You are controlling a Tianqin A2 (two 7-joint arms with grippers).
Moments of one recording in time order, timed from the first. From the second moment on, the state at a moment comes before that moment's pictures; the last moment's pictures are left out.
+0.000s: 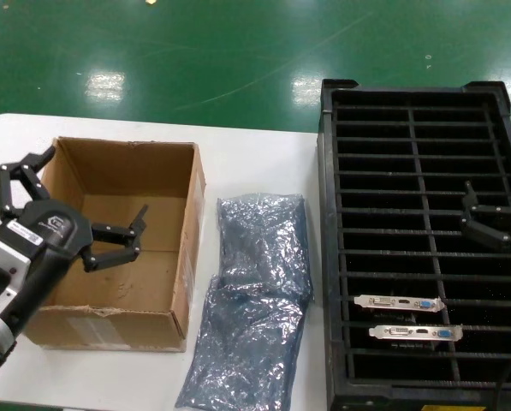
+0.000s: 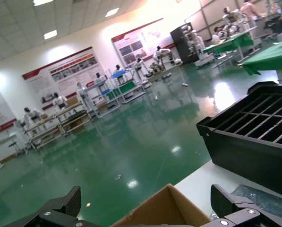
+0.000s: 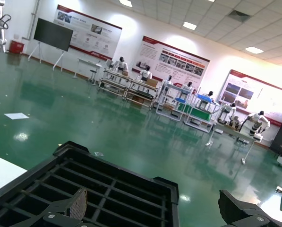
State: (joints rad) left arm -0.11 -0.66 1.63 -1.72 -1.78 0.19 0.08; right arm 0.23 0.15 -1.43 1.63 1.02 -0.21 0.36
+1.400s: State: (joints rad) left arm -0.02 -0.36 1.60 -1.62 -1.80 0.03 0.01; right arm 0.04 0.27 -1.57 1.60 1.67 -0.04 0.06
